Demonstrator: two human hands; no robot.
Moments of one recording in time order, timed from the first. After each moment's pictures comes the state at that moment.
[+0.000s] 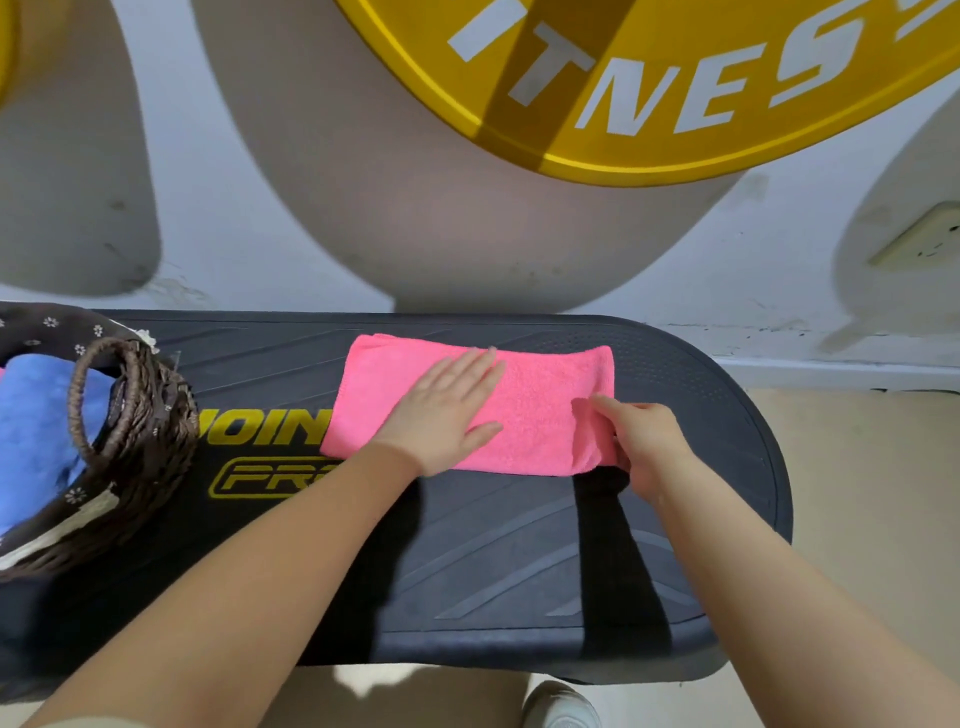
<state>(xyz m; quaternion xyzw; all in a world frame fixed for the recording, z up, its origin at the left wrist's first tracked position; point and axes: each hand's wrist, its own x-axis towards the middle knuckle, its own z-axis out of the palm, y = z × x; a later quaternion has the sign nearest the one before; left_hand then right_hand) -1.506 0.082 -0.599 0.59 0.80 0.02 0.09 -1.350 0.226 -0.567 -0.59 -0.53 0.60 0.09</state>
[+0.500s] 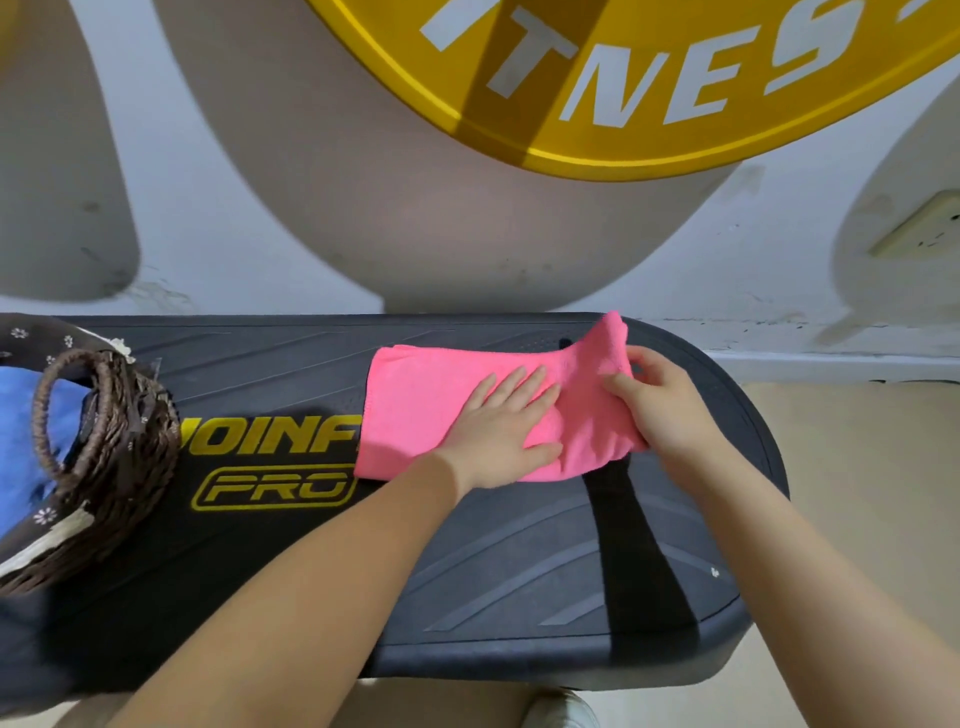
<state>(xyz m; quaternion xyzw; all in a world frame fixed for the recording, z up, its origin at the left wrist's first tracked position) -1.462 0.129 -0.604 0.57 0.78 0.09 0.23 -1.345 0.241 -0.533 -0.45 -0.70 0.54 0.12</state>
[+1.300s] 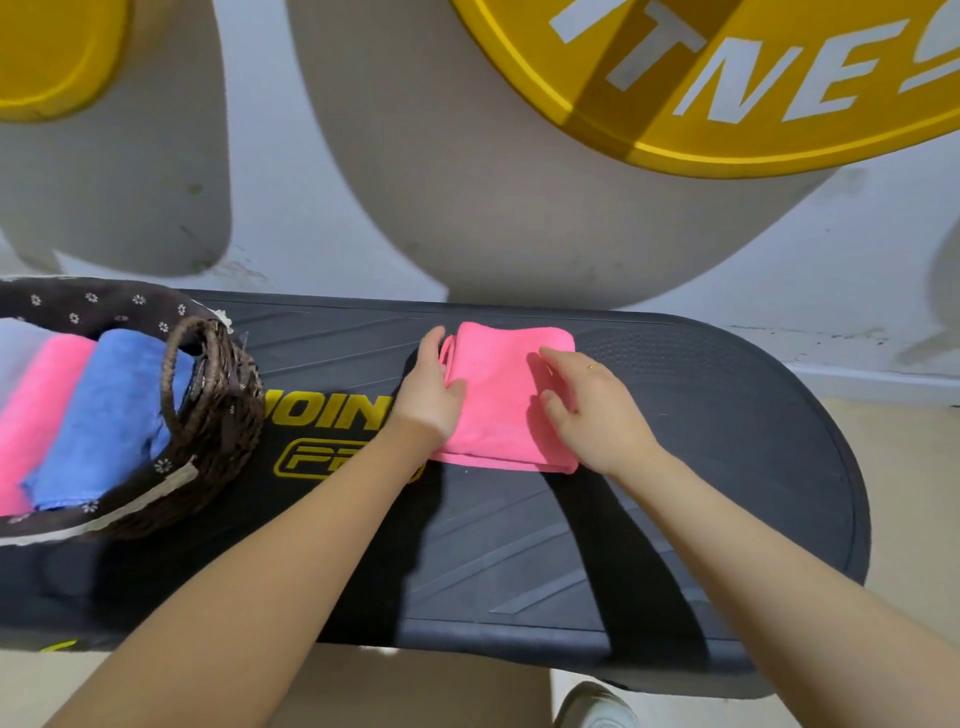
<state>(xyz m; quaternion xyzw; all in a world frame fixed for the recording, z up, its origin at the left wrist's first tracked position) -1.528 0.050 -0.583 0.18 0.87 0.39 0.25 -1.406 0.171 -0.554 -0.23 -0.93 0.29 0.01</state>
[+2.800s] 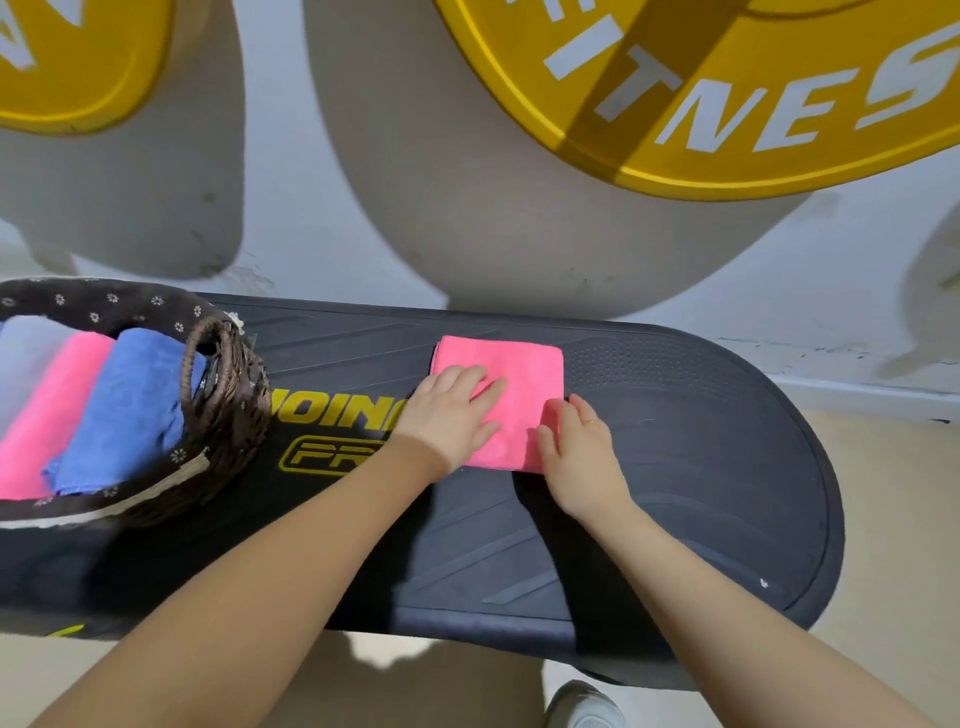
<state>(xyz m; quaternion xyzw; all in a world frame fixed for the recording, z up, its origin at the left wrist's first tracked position) -1.511 0.043 -0.580 0.53 0.85 0.04 0.02 -1.384 0.143 -0.582 -0.35 -0.88 0.32 -0.02</state>
